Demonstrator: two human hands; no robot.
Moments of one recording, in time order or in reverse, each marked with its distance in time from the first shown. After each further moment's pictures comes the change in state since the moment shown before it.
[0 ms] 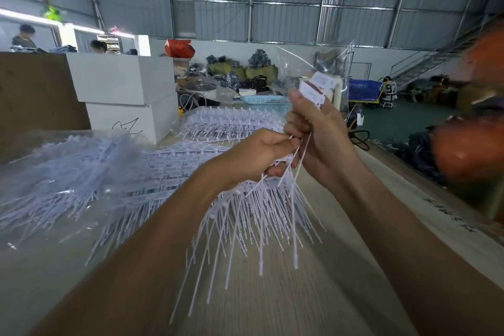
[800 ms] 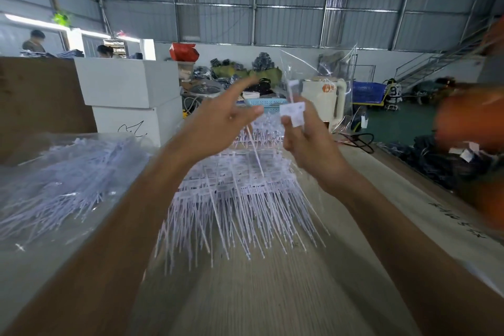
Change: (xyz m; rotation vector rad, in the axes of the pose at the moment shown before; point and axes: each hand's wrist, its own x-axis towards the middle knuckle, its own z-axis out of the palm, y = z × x) left_hand -0.012 0.006 -0.065 0.538 0.367 0.152; right_hand -0.002 0.010 -0.011 -0.907 -0.113 -0.147
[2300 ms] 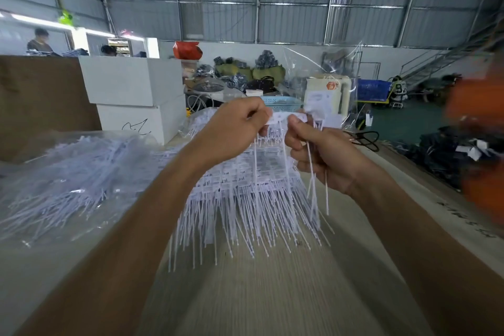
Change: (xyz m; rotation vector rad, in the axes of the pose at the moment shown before) left_hand -0.002 0.020 0.015 -0.061 0.031 -0.006; right_hand -0.001 0.008 -0.018 0.555 -0.284 0.348
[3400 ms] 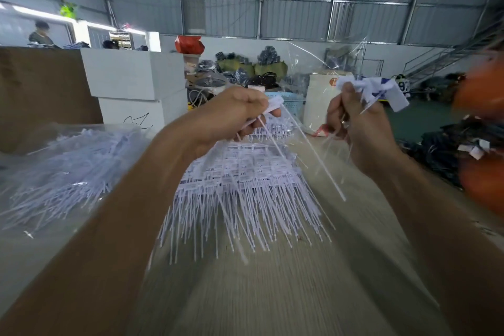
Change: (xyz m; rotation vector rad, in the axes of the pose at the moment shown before) left_hand -0.003 0.008 -0.023 -0.283 -0.179 -0.246; right_hand 0.005 -0.014 -0.034 -0.151 0.471 -0.323
